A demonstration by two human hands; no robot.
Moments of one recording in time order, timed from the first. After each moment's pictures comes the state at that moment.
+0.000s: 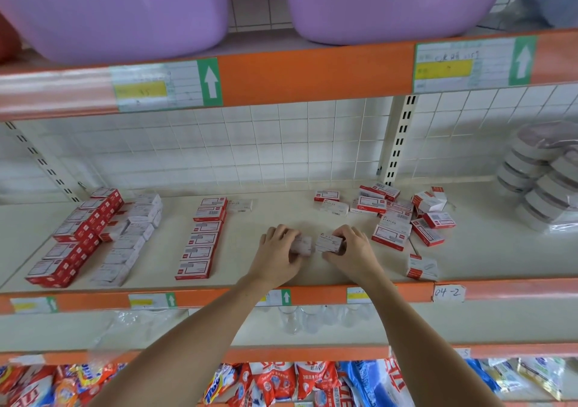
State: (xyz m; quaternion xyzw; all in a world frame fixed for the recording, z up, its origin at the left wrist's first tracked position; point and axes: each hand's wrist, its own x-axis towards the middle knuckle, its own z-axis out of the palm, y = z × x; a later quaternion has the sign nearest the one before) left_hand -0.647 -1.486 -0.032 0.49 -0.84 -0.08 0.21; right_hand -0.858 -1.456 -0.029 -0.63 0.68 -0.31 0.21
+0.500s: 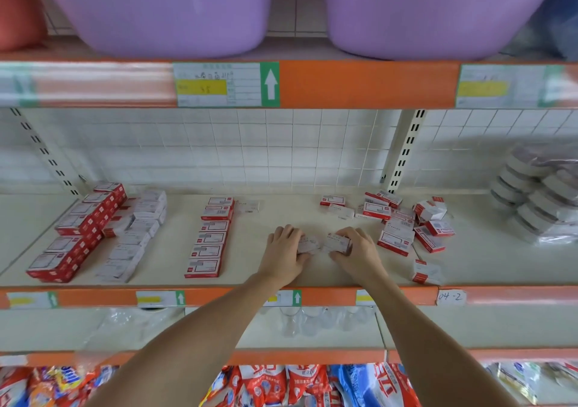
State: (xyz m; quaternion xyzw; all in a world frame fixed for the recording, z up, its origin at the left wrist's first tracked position) left_hand -0.642 -1.489 -0.030 0.49 -0.84 -0.08 0.22; right_hand -0.846 -1.457 -0.024 -0.62 0.69 -0.31 0.18
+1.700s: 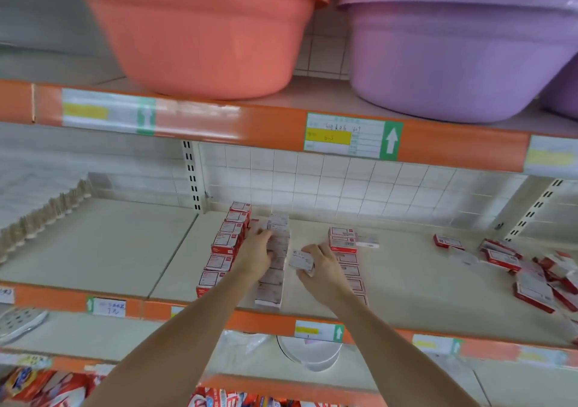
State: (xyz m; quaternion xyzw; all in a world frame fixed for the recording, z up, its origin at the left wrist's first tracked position) left_hand -0.275 -1.564 0.005 0.60 -0.74 -0.16 0.26; right_hand -0.466 -1.518 0.000 -0.74 0.60 -0.27 0.15
